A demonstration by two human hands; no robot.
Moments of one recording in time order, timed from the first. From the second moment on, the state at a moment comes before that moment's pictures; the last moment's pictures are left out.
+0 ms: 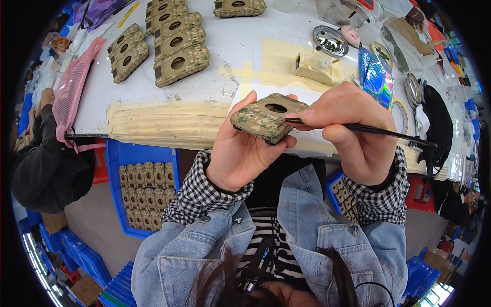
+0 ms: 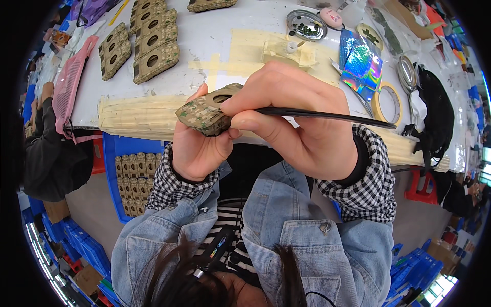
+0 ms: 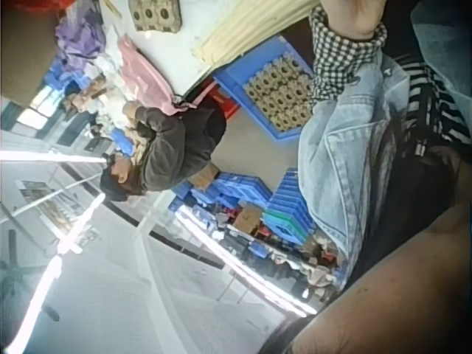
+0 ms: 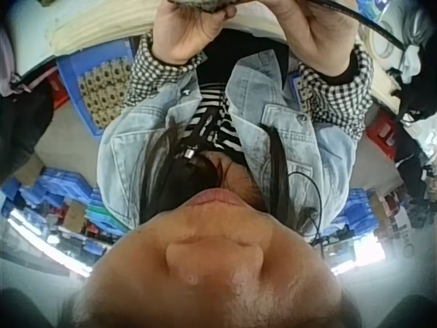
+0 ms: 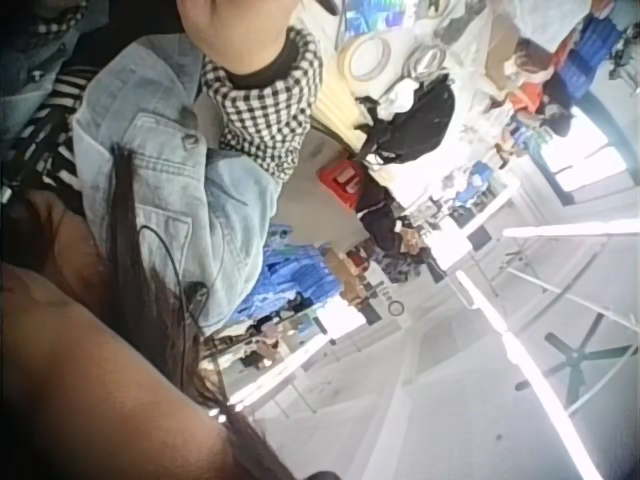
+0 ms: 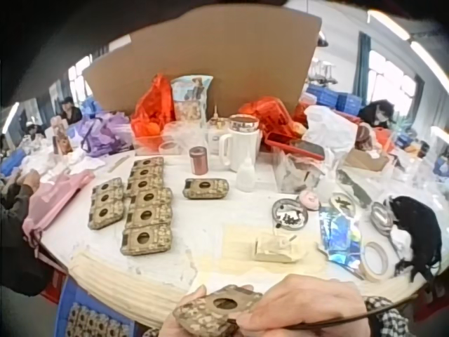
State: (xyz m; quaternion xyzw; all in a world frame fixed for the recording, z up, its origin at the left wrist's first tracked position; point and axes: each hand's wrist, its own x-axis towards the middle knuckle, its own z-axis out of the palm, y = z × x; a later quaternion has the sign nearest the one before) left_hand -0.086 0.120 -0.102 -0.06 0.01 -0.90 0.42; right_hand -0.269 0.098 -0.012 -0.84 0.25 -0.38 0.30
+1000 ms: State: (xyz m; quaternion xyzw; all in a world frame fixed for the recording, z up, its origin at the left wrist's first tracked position) left_hand -0.088 0.121 -0.095 -0.01 0.08 -0.90 0.43; right_hand -0.269 0.097 -0.012 -0.83 0.25 -0.38 0.31
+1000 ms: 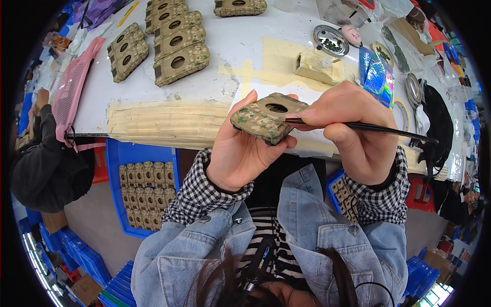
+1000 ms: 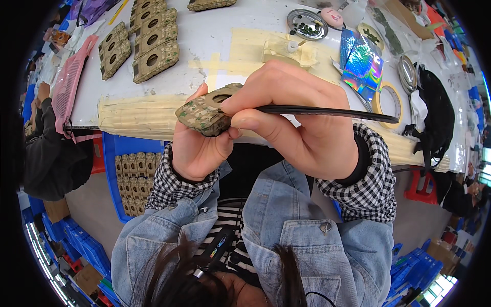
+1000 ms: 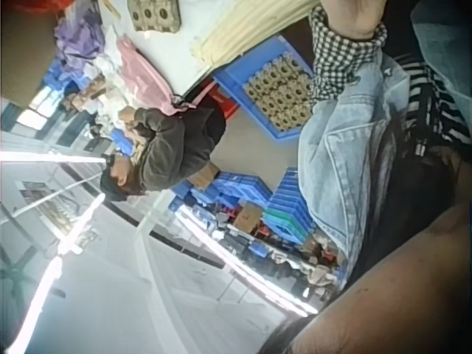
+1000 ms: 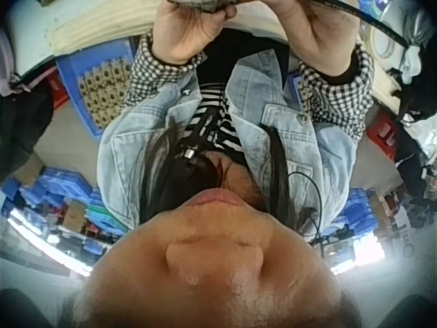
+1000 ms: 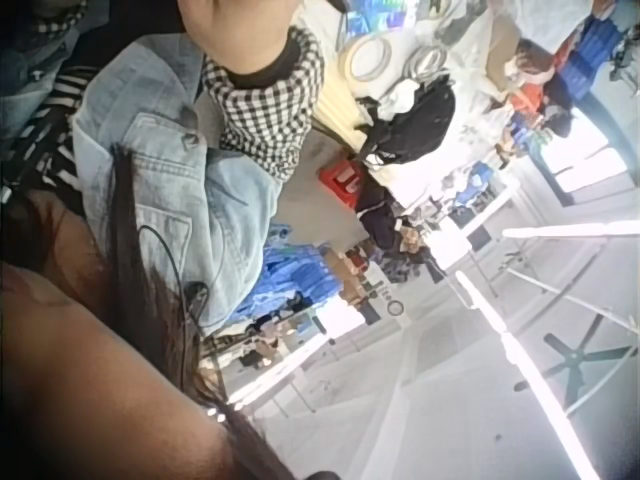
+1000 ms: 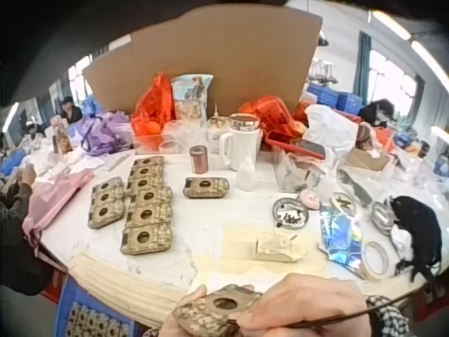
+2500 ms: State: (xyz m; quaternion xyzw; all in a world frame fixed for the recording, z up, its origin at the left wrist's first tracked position) left_hand -0.087 0.120 -0.098 -0.03 0.05 -0.91 0.42; right_hand -0.268 0.097 -0.016 -0.81 0.26 -0.40 0.33
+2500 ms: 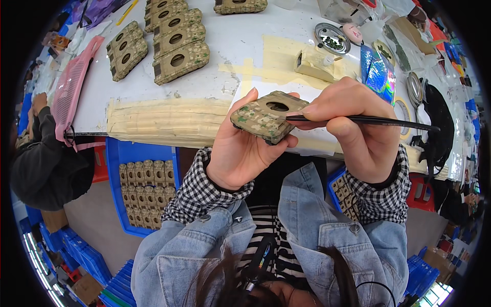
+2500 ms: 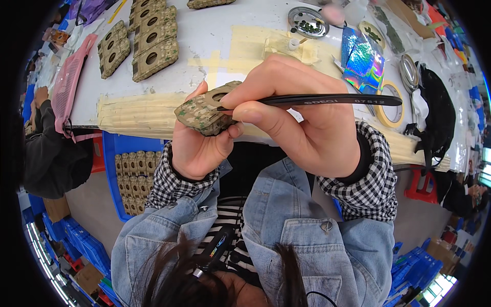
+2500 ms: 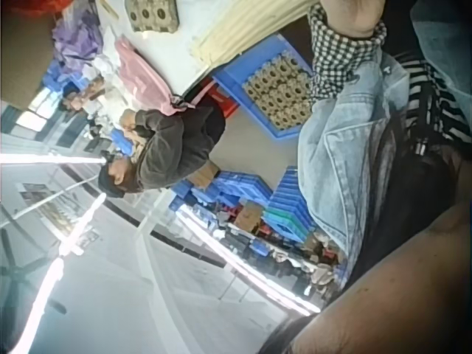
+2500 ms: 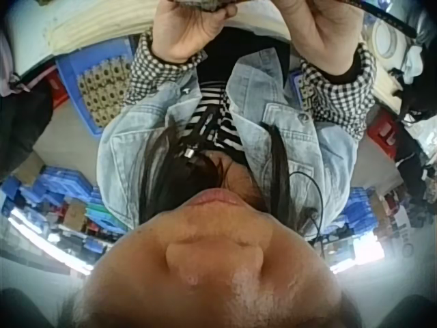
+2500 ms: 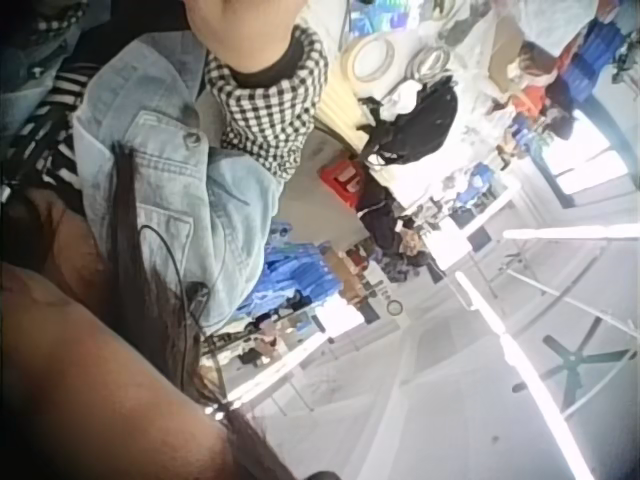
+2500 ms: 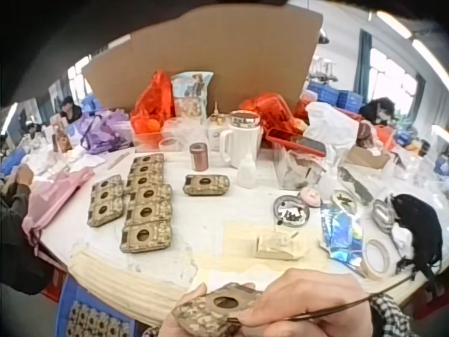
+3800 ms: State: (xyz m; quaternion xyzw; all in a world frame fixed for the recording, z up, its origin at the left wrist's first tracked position) left_hand -0.086 0.121 -0.093 0.00 0.08 -0.90 0.42; right_hand -0.268 0.096 -0.017 -0.82 0.25 -0.40 0.34
